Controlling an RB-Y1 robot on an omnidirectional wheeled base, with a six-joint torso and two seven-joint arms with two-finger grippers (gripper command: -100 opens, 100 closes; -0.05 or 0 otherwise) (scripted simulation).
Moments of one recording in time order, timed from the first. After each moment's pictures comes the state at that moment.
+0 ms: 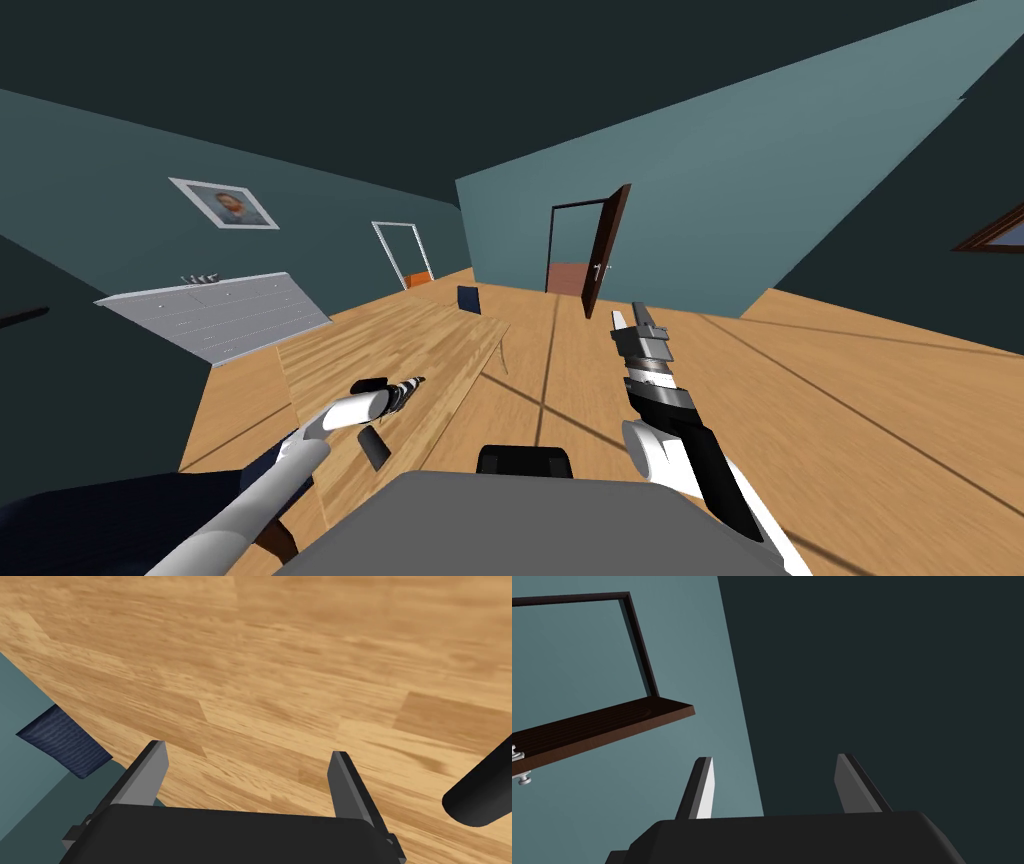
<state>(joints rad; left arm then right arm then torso) 0.13 0.76 0.02 -1.34 0.77 0.75 -0.67 0.49 0.00 -0.04 -2.31 -0.01 -0.37 -0.08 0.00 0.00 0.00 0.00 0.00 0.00</state>
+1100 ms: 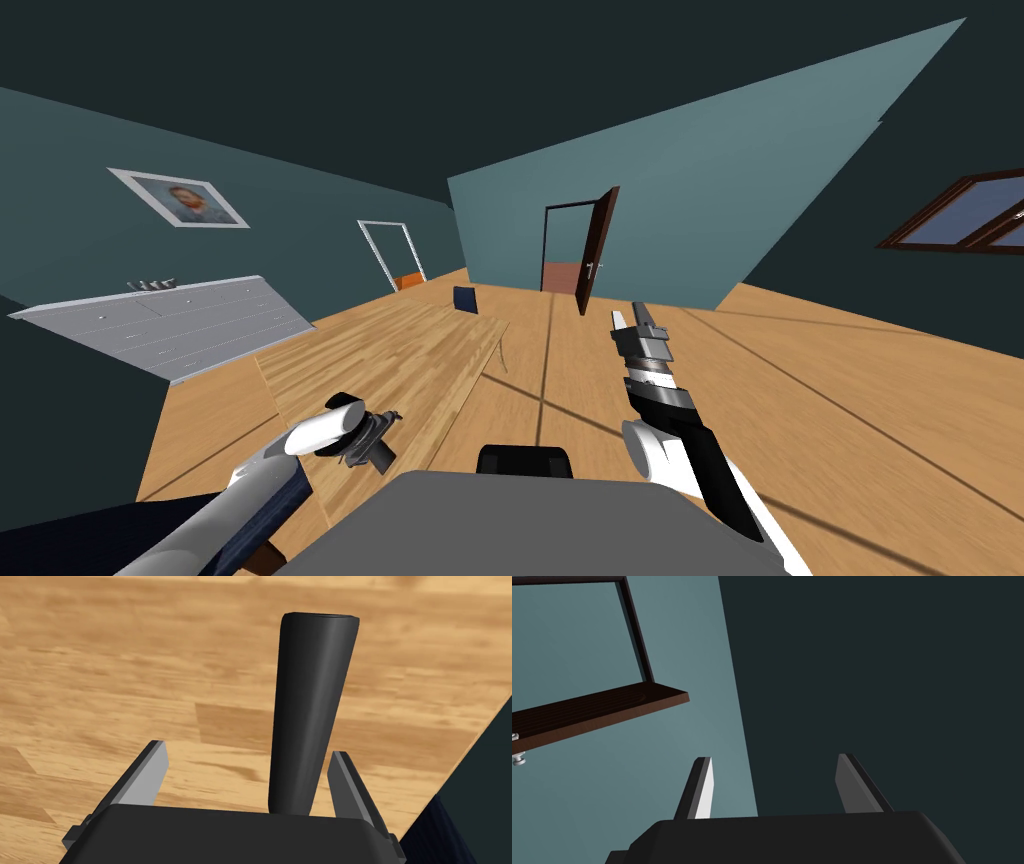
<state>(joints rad) 0.16 0.85 0.00 -1.17 0.94 1.01 -0.73 0.49 0.00 -0.04 -2.31 -0.01 -0.37 -0.08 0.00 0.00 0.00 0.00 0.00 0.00</state>
